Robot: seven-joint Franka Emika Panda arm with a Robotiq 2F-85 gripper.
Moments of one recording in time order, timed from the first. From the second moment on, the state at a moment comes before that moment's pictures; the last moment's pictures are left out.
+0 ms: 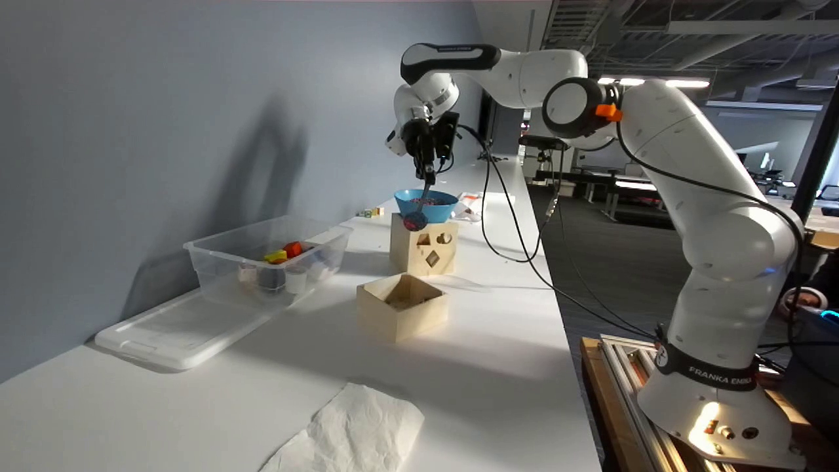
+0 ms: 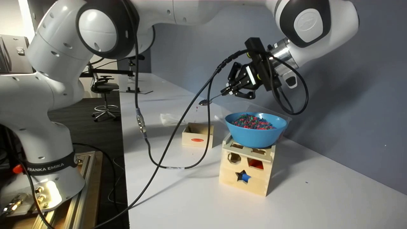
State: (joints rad) arm -0.66 0.76 0.23 -0.86 0.43 0.86 -0.66
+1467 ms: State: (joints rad) arm -0.63 0.76 0.21 -0.89 0.39 0.95 -0.66
